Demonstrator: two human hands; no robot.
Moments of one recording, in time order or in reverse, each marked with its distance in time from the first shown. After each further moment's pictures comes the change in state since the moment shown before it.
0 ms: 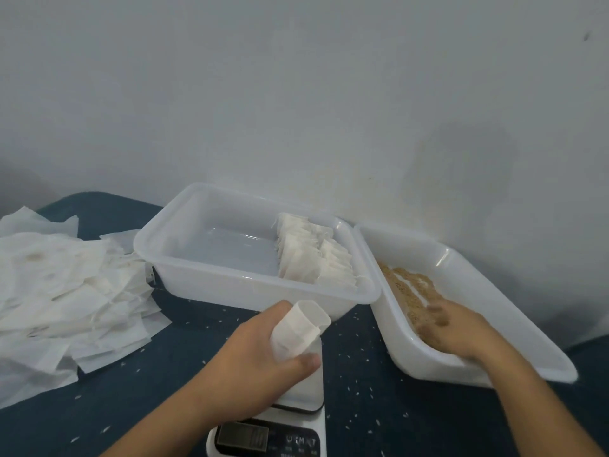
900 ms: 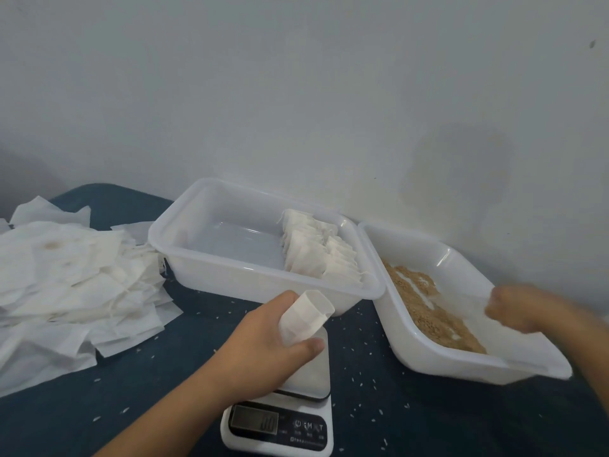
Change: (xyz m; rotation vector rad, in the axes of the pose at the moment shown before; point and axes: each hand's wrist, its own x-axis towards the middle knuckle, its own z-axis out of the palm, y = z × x) left_hand 0.003 -0.005 -0.002 -0.007 0.047 0.000; right_hand 0.027 0.037 -0.080 -0.641 -0.030 0.047
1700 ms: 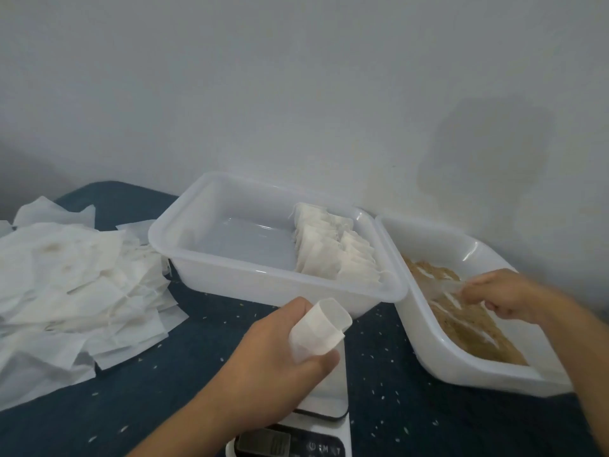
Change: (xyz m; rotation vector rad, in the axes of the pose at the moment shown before) left_hand -0.002 0.003 0.002 0.003 0.007 -0.002; right_hand 0.079 -0.029 0.029 0.950 -0.100 -0.007
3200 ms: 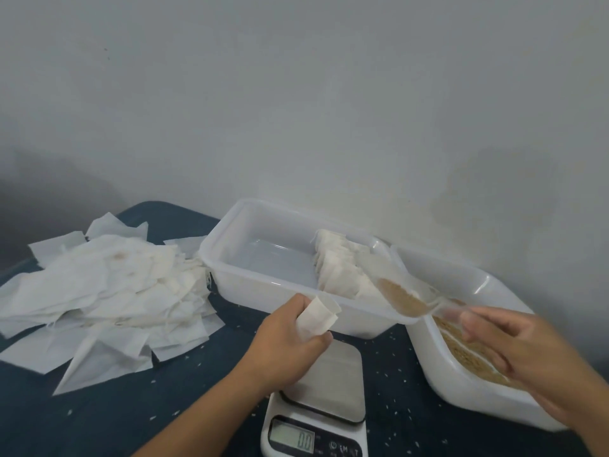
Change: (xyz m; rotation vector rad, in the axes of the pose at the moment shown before) left_hand 0.015 -0.024 -0.014 -0.043 0.193 -0.051; right_hand -0.227 -0.068 0.042 0.402 -0.011 -0.469
